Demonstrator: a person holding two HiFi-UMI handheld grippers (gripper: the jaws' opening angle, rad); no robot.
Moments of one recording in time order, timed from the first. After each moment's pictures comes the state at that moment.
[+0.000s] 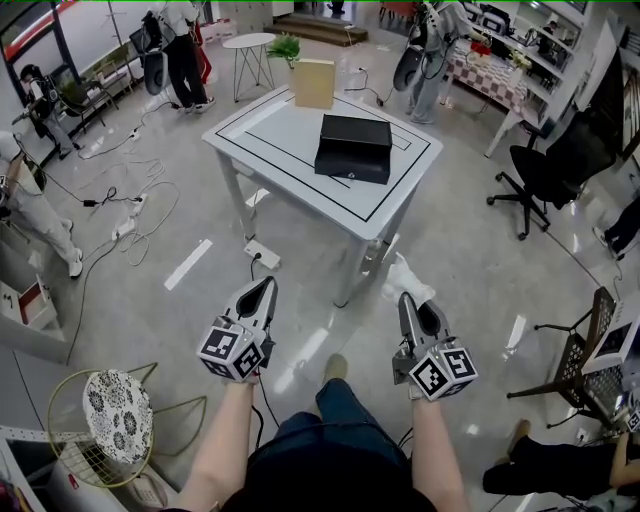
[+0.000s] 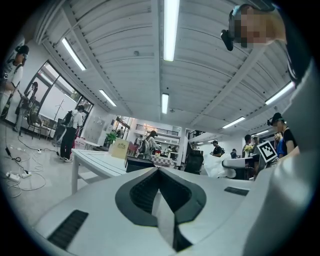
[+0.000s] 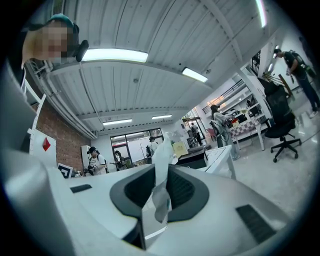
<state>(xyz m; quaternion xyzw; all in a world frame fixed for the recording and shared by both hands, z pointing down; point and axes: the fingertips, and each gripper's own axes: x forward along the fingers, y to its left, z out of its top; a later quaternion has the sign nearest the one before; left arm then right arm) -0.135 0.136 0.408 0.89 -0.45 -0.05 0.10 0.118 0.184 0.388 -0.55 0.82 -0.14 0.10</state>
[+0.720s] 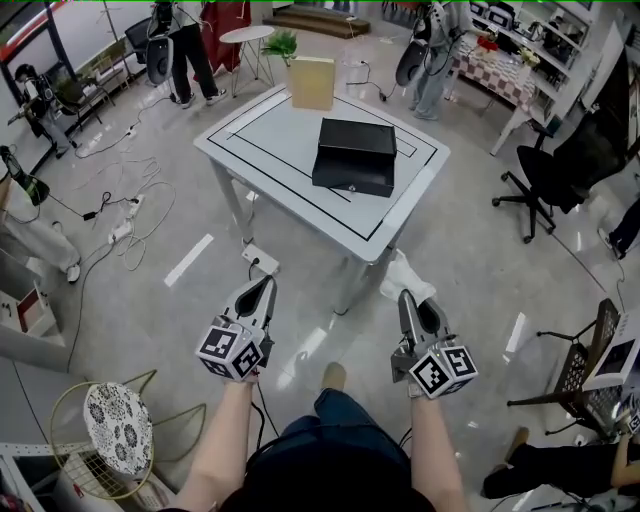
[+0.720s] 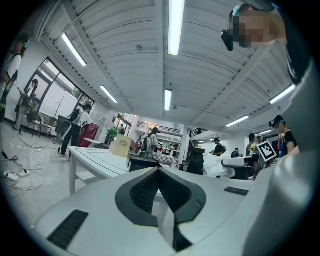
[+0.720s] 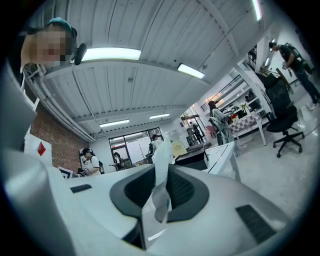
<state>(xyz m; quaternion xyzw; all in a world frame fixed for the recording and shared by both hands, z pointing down) -0.125 0.051 0.419 0.88 -0.45 -0.04 0.11 0.129 0.095 0.397 -0.54 0.82 -0.16 0.11</state>
